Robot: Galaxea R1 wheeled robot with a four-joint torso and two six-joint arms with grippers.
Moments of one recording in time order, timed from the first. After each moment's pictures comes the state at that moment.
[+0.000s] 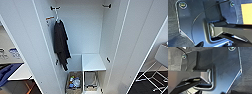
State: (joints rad) left arm 1.45 2.93 -2.50 0.49 0.07 -0.40; right arm -1.57 3.07 -2.74 -0.03 0.16 -0.01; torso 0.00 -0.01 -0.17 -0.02
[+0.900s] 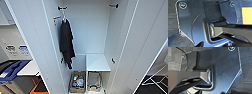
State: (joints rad) left arm 1.45 2.93 -2.50 0.49 0.07 -0.40; right arm -1.57 3.07 -2.74 -0.03 0.16 -0.01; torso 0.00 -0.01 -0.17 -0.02
